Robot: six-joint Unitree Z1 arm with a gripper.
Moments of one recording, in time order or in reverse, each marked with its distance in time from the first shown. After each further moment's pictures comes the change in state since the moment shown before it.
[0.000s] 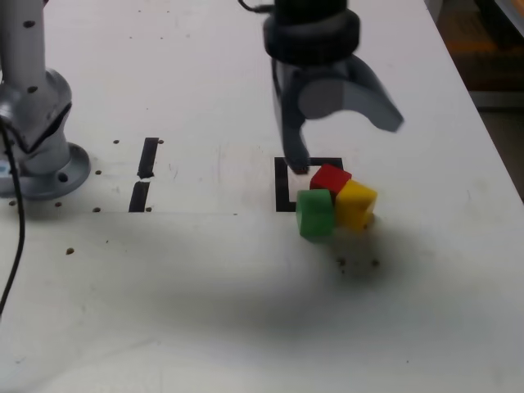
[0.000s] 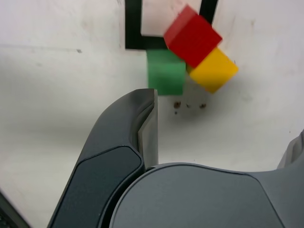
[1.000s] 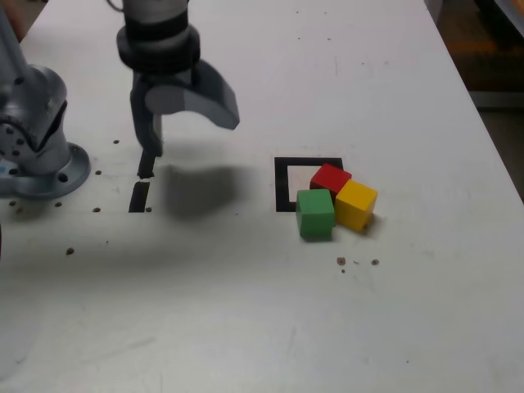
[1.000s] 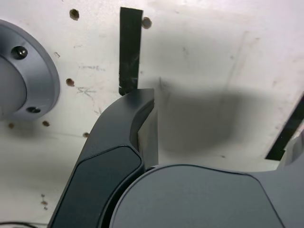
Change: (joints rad) arm 0.191 -0.355 0.635 -0.088 0.093 0.158
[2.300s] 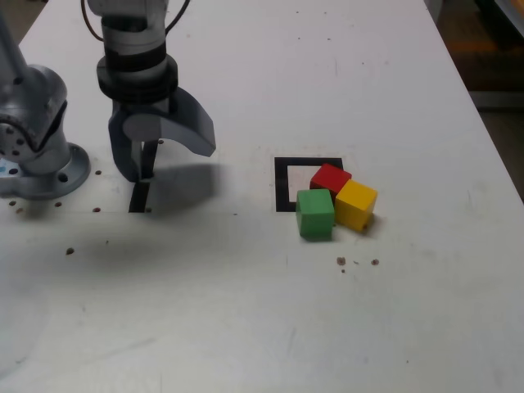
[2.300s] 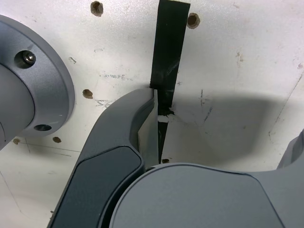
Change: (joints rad) arm 0.000 -0.035 0.254 -0.204 -0.040 -0.006
